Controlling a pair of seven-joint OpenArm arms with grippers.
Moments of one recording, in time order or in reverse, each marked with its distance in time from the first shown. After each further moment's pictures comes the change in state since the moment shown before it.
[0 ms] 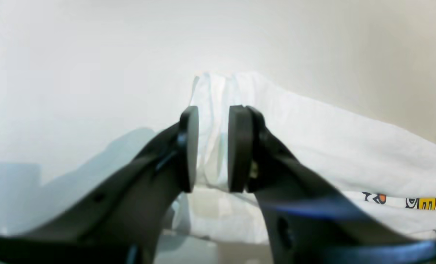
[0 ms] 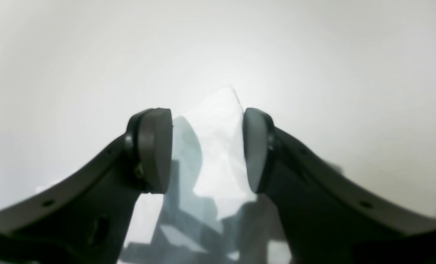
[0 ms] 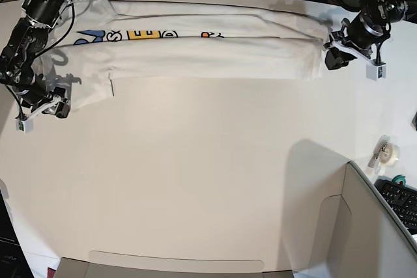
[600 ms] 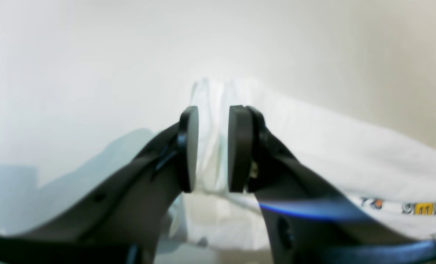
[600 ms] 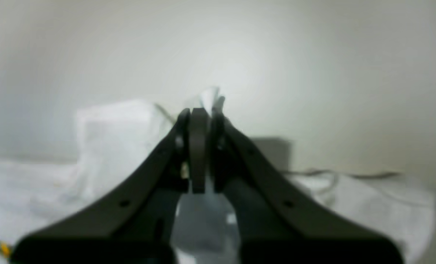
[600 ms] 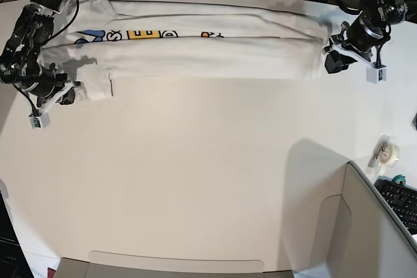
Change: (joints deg) left arm -1.3 0.7 0.0 0.0 0.0 0.0 0.0; right arm -6.0 -0.7 -4.9 20.0 5.7 0.3 -15.6
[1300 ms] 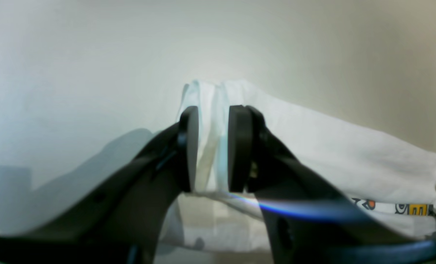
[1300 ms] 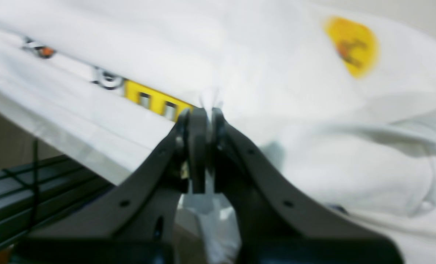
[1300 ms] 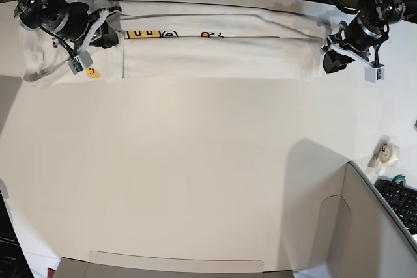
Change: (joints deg) left arm 0.2 0.6 0.0 0.0 0.0 0.0 0.1; right arm -27.6 -1.8 -8.5 26.4 15.3 -0.1 -3.4
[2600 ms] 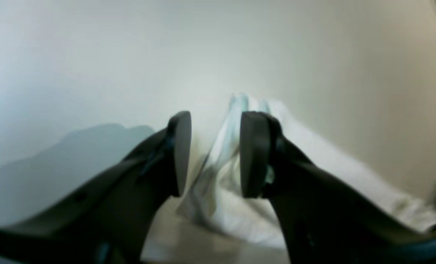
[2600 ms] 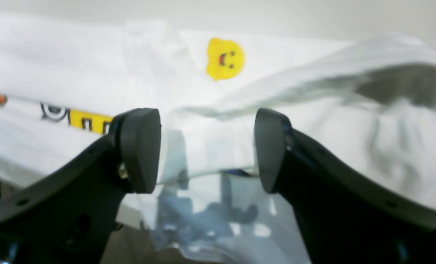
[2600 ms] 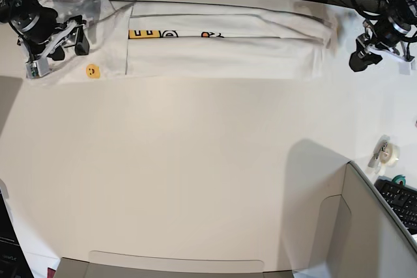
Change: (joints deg) left arm -6.5 0.0 -19.0 -8.3 -11.4 -0.8 17.4; right arm 2.3 -1.2 16.9 0.0 -0.2 0.0 -0.1
